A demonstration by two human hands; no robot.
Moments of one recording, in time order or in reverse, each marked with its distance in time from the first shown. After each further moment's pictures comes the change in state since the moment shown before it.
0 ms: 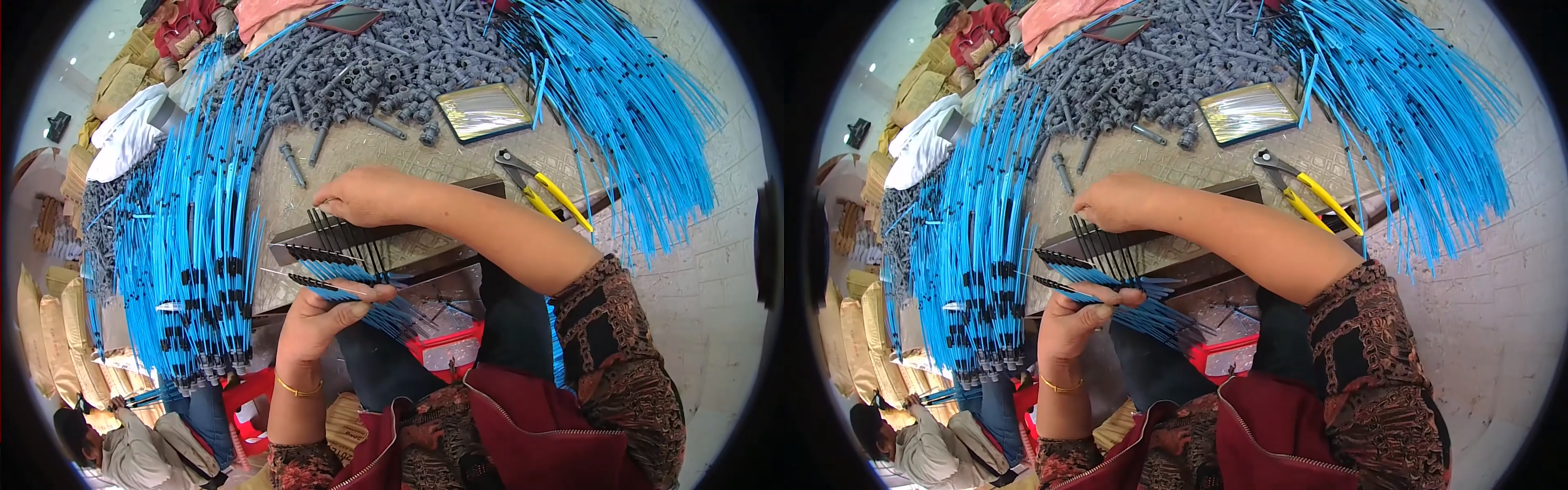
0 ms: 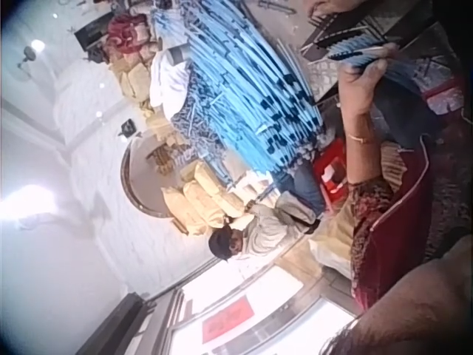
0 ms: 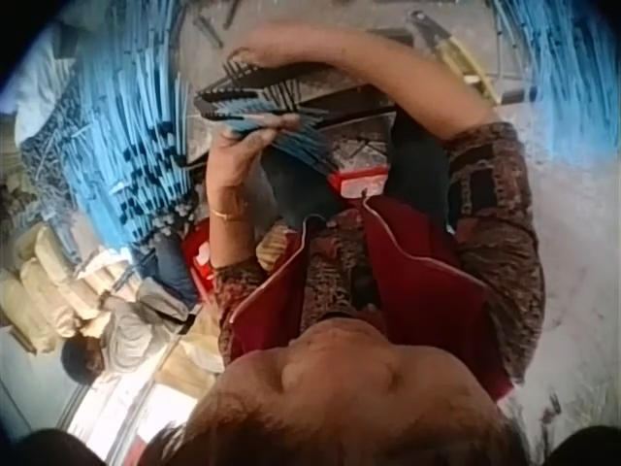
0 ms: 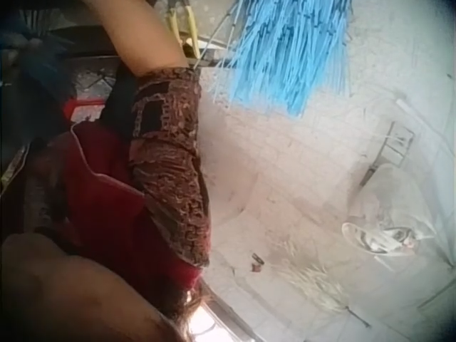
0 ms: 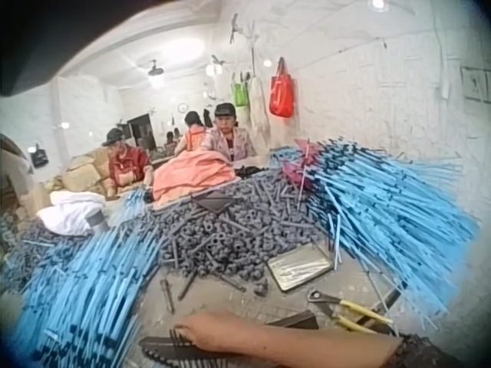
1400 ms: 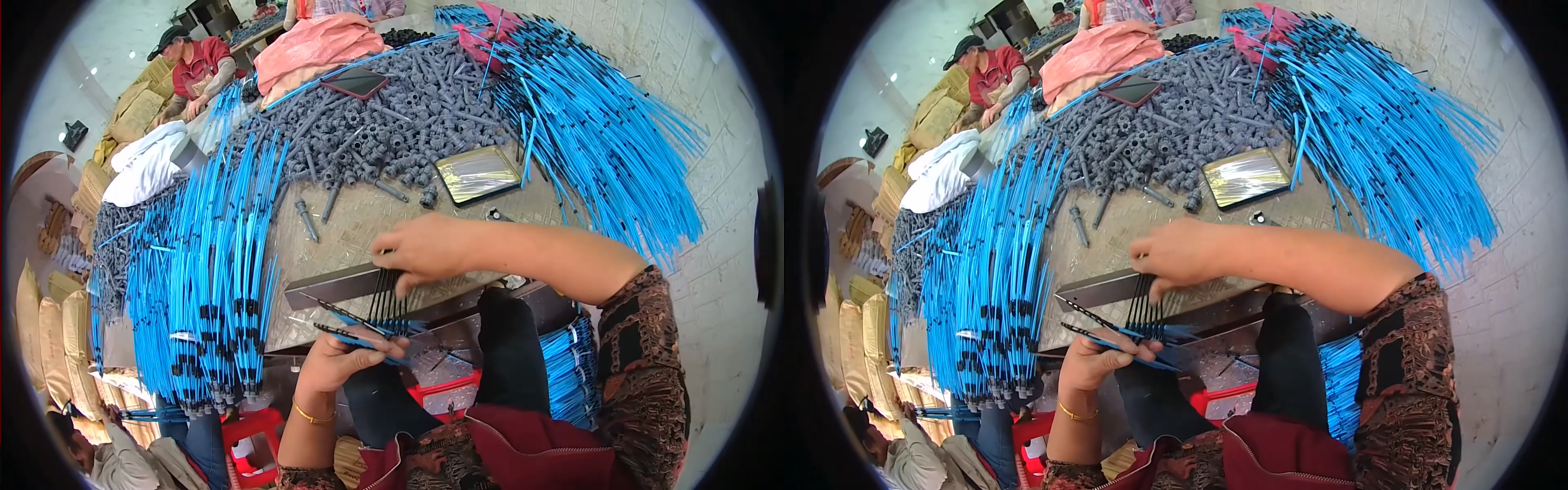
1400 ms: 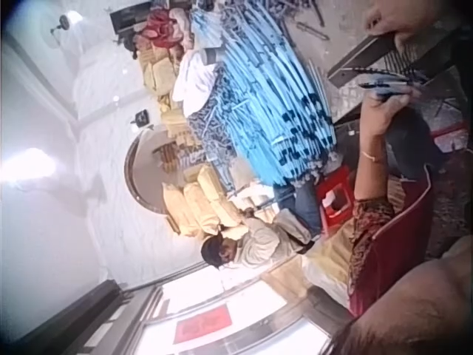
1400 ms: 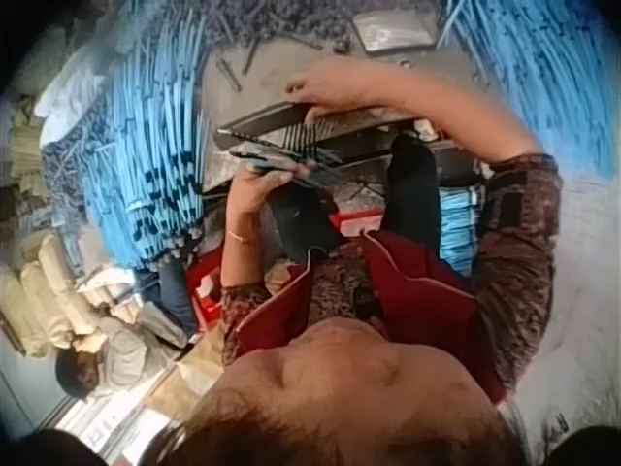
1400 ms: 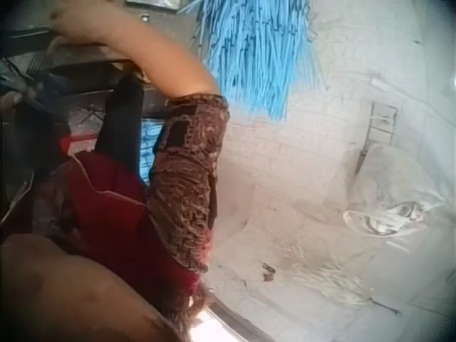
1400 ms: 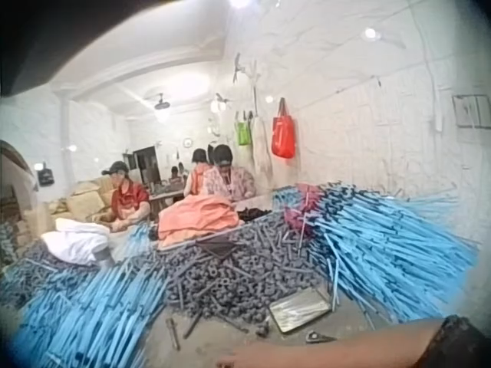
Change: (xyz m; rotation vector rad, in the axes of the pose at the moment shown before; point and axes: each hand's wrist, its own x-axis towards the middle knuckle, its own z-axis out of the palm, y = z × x) left_hand 0.004 -0.006 0.006 -0.065 -0.113 0.060; right_hand -0.055 0.011 -0.056 -0.501 -0.180 -0.348
